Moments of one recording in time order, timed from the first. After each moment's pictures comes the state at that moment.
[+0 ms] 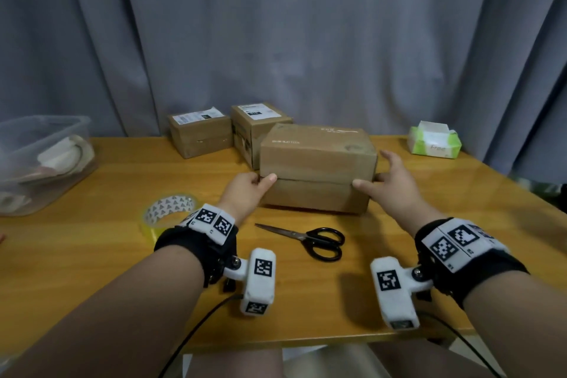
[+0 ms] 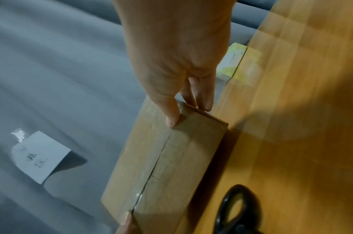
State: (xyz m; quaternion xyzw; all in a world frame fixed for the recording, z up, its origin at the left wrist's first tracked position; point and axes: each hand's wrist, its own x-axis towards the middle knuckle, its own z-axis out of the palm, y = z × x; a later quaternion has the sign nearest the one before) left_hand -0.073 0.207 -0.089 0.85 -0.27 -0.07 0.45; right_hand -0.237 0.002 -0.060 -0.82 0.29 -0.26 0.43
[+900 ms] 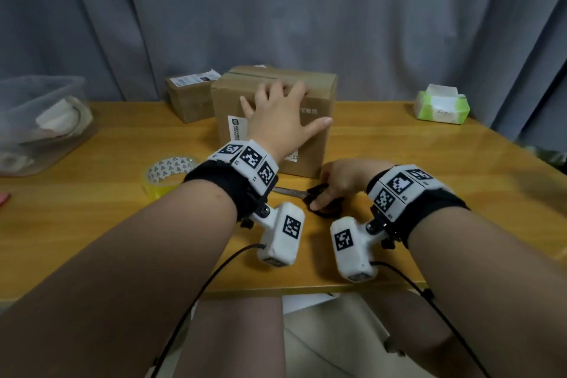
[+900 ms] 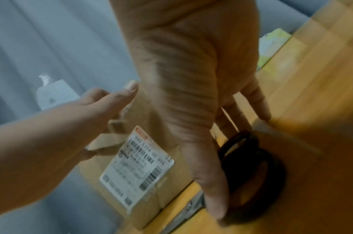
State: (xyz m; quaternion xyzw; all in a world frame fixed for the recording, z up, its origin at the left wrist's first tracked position) left_hand -0.125 0.172 -0.025 0.89 -0.36 0.19 0.21; right_hand -0.205 0.057 -0.053 -0.95 0.20 0.22 0.12
